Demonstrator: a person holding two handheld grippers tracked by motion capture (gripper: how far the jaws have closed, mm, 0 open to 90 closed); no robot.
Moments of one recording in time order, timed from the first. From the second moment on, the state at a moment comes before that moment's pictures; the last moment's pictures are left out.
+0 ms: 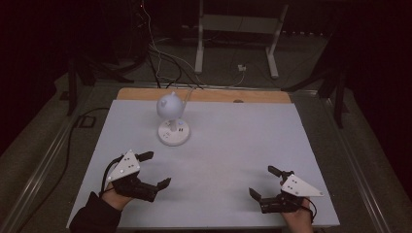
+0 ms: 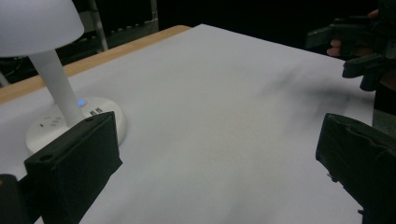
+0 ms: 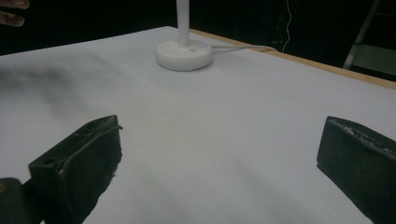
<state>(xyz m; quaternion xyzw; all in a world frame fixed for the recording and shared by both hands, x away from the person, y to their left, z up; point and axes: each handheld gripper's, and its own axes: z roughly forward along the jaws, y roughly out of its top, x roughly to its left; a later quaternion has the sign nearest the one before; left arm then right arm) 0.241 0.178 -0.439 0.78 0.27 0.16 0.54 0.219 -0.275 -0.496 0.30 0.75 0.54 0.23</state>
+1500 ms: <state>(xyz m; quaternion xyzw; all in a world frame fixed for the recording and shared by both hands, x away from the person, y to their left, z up) 0.304 0.130 -0.450 0.75 0.37 0.21 0.50 0.218 -0.276 -0.495 0.30 0.75 0.55 0.23</state>
